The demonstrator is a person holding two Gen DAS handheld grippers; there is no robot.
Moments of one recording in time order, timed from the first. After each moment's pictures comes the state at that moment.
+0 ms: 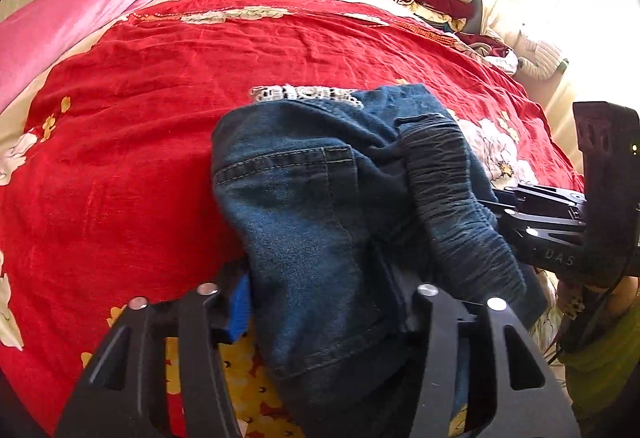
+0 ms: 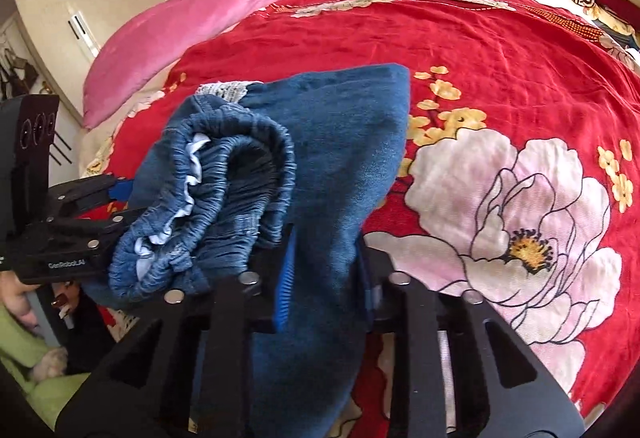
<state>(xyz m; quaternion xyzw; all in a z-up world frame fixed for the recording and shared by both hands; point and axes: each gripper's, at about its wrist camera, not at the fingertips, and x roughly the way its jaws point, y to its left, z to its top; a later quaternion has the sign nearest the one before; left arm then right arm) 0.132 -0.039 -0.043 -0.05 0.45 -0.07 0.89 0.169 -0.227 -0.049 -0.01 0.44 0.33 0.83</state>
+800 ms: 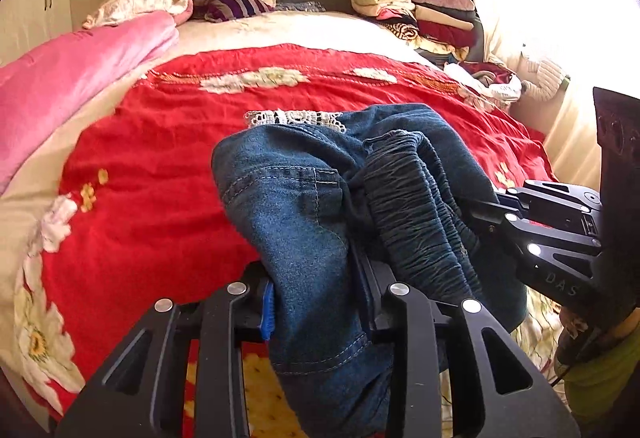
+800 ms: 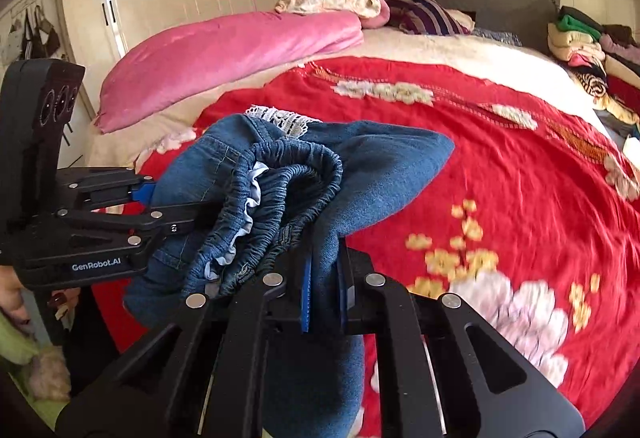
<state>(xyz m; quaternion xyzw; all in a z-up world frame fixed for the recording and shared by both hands) 0.142 -0.019 0.022 -0.03 0.39 -0.05 0.92 0.164 -0.179 0.027 -0.07 0.33 0.35 0.87</state>
